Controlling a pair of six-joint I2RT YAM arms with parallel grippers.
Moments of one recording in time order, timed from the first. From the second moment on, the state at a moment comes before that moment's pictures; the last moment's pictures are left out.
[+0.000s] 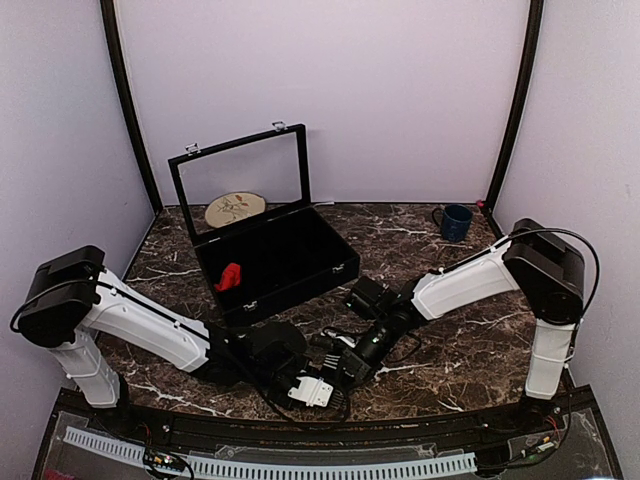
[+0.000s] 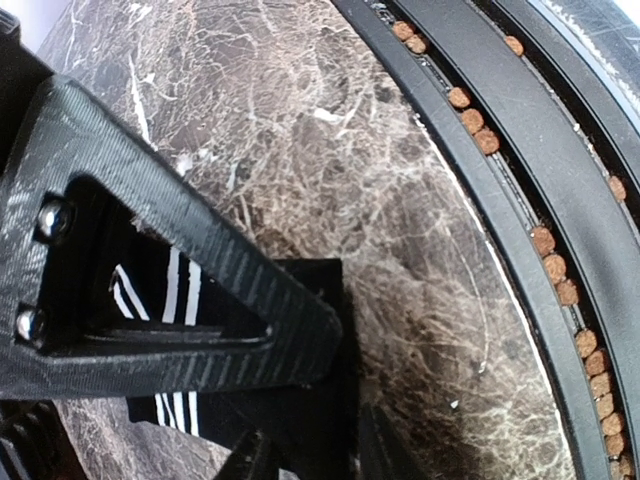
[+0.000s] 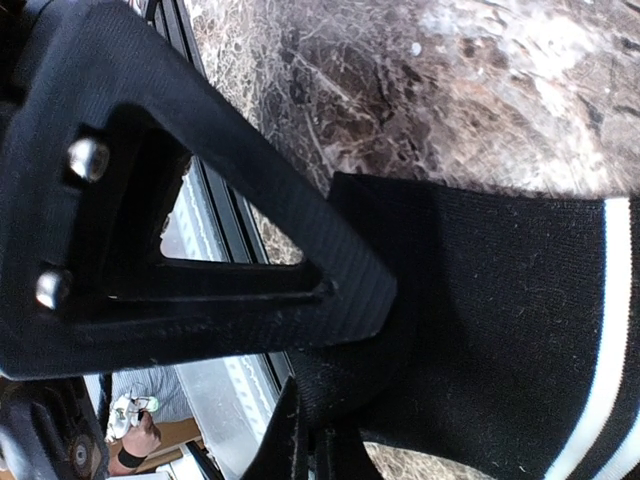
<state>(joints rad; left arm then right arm) -1.26 1.70 0.75 0.08 0.06 0.80 0.98 1.91 1.02 -0.34 -0.91 0.28</state>
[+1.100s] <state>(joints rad) -1.26 1.83 1.01 -0.24 0.17 0.78 0.98 1.86 0.95 -0.34 -0.83 0.30</state>
